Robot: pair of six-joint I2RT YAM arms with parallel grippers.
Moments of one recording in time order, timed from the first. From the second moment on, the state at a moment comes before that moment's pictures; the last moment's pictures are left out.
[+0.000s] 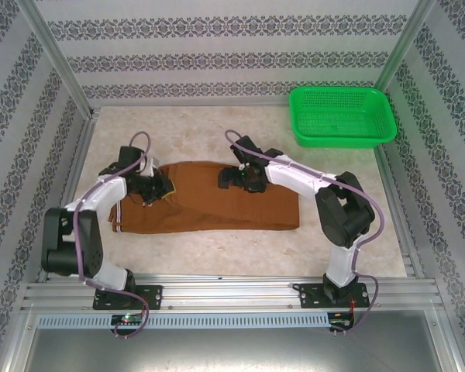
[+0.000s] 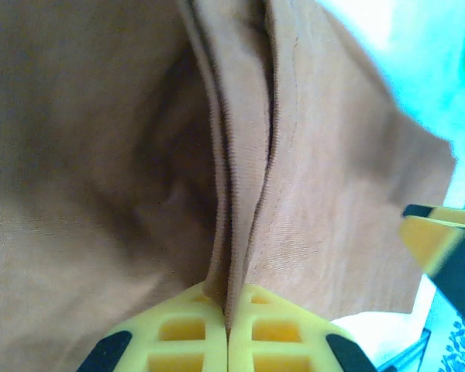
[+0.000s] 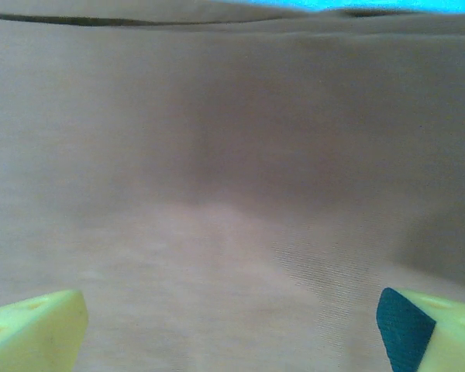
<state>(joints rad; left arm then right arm) -0.01 1.43 0.98 -0.61 0.55 -0.52 0.59 1.85 1.35 -0.63 -0.12 0.66</state>
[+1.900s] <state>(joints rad) 0.42 1.47 1.00 -0.77 0.24 -0.57 0.37 1.91 1.25 -0.52 -0.32 0.56</state>
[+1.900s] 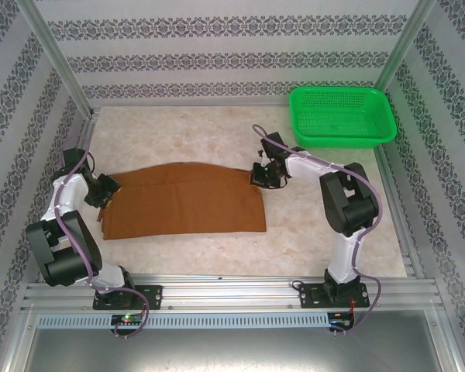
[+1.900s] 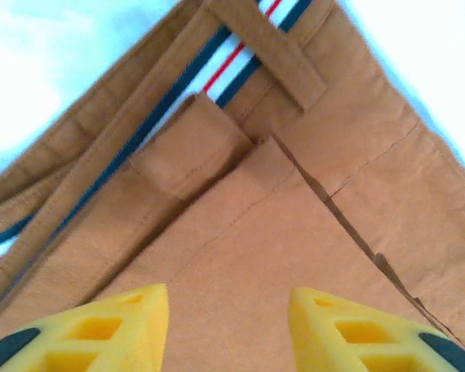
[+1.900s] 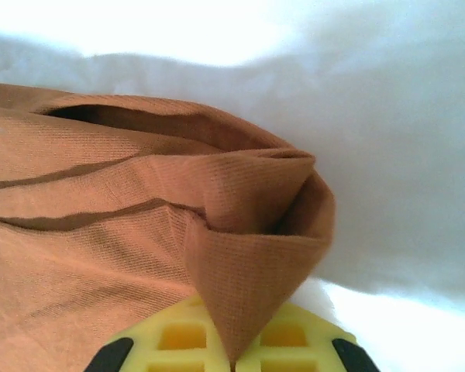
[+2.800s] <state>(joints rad) 0.22 1.70 1.00 -0.61 0.33 -0.52 0.25 1.85 1.18 -0.60 -0.20 0.50</state>
